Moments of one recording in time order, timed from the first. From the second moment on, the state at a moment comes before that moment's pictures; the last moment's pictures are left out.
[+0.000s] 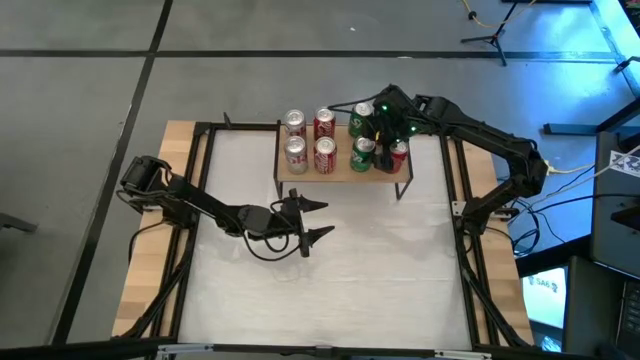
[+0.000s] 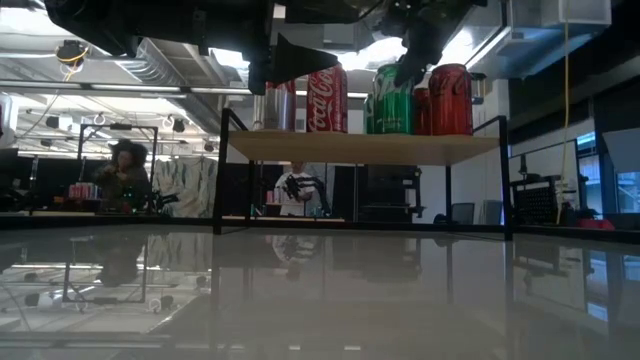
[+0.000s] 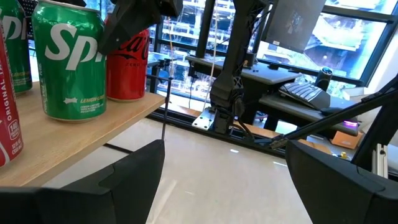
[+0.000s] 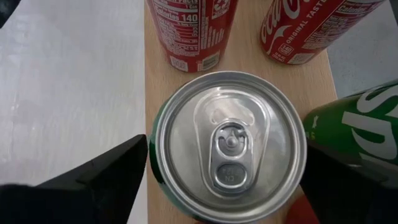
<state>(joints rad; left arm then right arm) -0.25 1.64 0.70 0.95 -0.51 -0.21 -0.48 1.54 1.55 -0.99 -0.25 -0.40</state>
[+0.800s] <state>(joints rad) -0.25 1.64 0.70 0.95 -0.52 -0.21 -0.48 1.53 1.61 -1.07 -0.19 -0.40</state>
